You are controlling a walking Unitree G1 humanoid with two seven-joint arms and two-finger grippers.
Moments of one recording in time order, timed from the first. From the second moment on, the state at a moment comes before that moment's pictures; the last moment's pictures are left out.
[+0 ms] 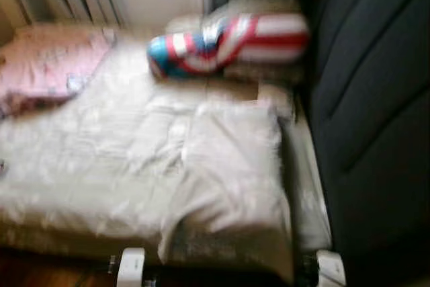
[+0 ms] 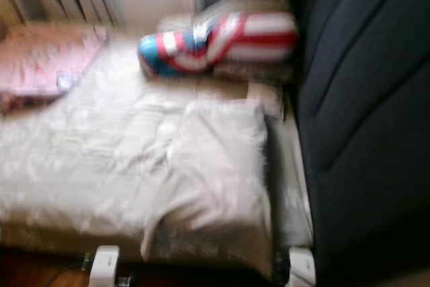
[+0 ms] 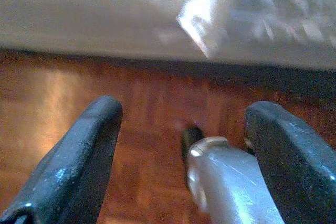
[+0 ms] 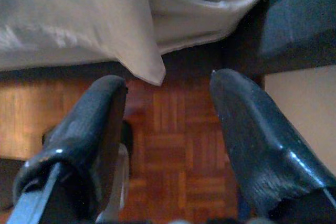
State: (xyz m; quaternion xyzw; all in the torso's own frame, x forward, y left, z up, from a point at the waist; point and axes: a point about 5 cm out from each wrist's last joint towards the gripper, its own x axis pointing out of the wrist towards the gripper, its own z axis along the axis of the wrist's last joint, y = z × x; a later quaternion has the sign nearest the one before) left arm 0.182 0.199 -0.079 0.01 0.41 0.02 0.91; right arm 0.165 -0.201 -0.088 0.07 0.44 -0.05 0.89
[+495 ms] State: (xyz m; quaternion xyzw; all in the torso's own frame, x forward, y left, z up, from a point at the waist) left arm 0.185 0.193 -0.079 0.01 0.40 0.01 0.91; right arm 0.176 -0.189 -0.085 0.07 0.43 -0.05 0.90
